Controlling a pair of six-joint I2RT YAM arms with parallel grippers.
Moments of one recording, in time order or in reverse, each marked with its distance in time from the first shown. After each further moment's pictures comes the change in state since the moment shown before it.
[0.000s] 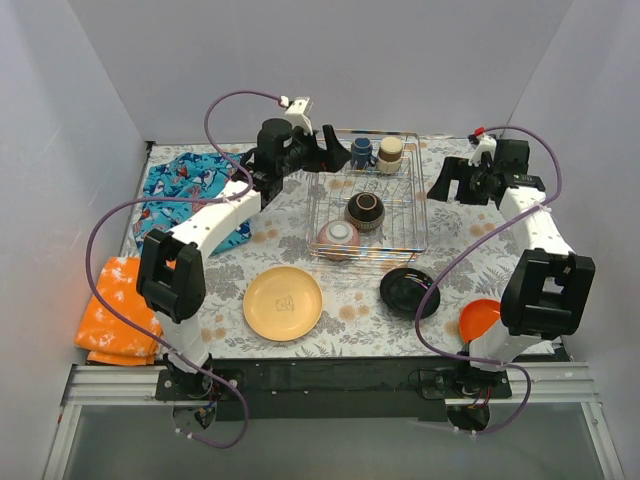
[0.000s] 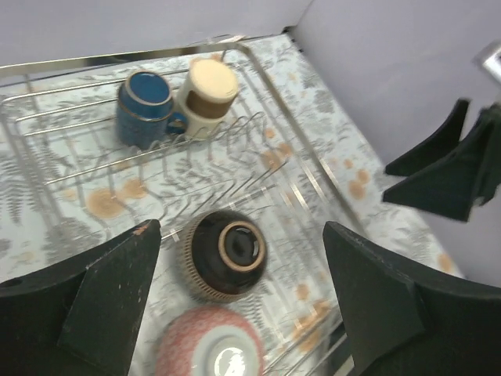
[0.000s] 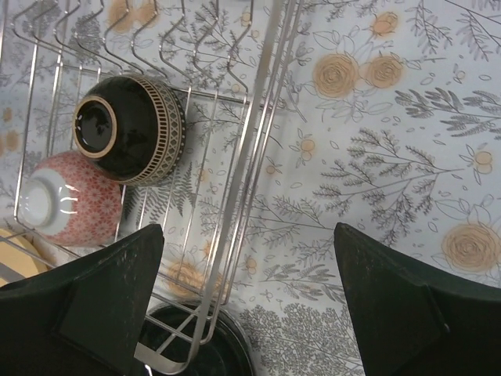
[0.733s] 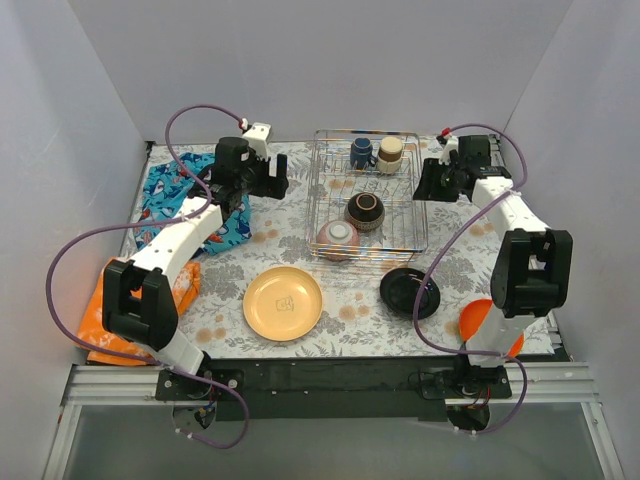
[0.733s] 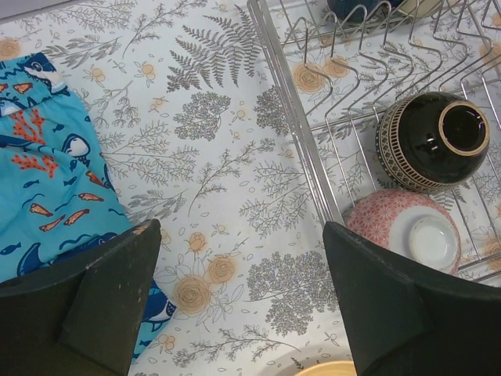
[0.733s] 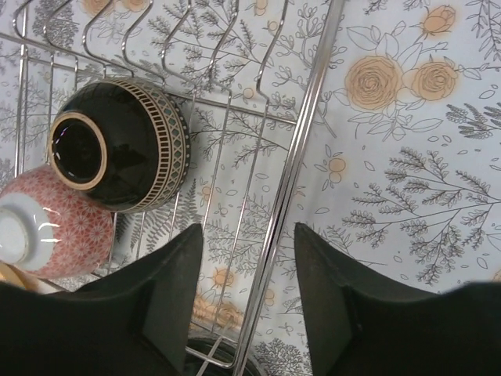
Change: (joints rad) left arm 0.170 -0.249 -0.257 -0.300 -0.180 0.390; right arm 0.164 0.138 0.072 0.021 0.136 0.051
